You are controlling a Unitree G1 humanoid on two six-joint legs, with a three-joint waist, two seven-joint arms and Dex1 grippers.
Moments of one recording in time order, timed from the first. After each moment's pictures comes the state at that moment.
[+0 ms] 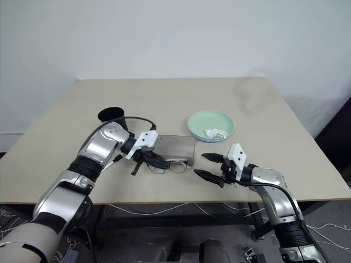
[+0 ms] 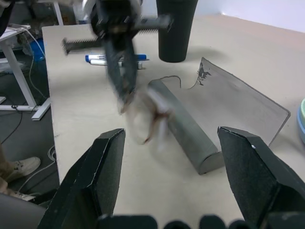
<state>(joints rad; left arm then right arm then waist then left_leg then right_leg) -0.90 0.44 -0.34 0.71 -0.01 0.01 -1.56 -0.19 -0.50 0.07 -0.04 0.36 0.19 1.03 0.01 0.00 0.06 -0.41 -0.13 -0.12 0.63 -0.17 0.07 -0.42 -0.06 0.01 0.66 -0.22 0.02</state>
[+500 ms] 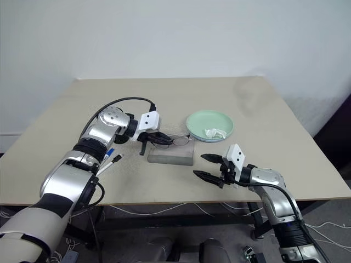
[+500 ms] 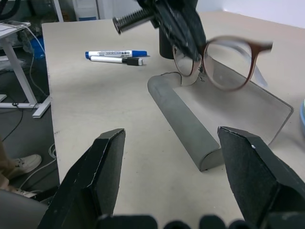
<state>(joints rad) -1.10 0.36 -0.31 1.11 0.11 -0.33 -1.36 -0.19 -0.50 0.09 -0.03 0.36 0.19 1.03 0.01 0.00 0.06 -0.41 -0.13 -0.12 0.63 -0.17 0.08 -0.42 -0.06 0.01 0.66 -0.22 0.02</state>
